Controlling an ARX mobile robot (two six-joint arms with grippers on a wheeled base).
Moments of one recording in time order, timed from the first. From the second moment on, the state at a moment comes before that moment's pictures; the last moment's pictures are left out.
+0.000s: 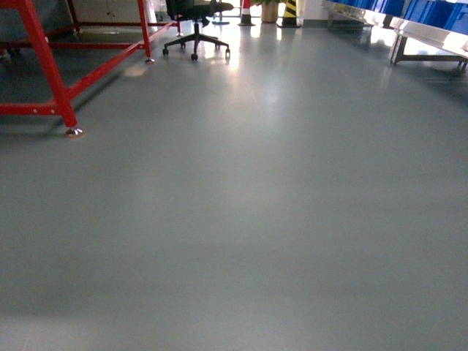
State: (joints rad) left arm 0.00 0.01 0.01 -0.01 0.00 -0.01; right arm 0.00 0.01 0.01 0.00 0.00 0.00
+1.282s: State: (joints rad) left arm 0.00 0.01 0.01 -0.01 0.00 -0.01; right arm 0.00 0.01 0.01 -0.01 0.00 0.00
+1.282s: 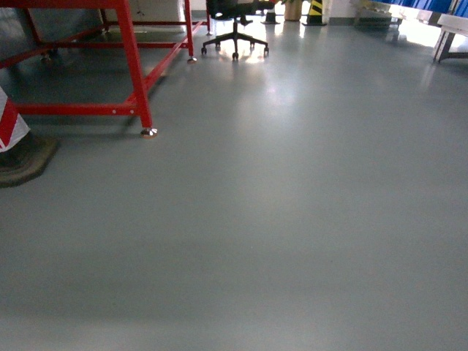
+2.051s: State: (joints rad) left arm 0.00 0.01 0.01 -0.01 0.00 -0.01; right arm 0.00 0.01 0.01 -0.01 0.00 0.00
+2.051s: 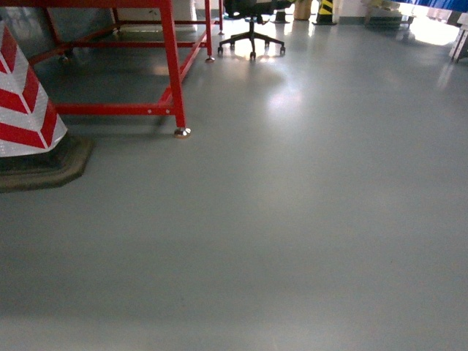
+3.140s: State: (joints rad) left arm 0.00 0.01 0.01 -0.01 0.00 -0.01; right arm 0.00 0.01 0.01 0.00 0.00 0.00
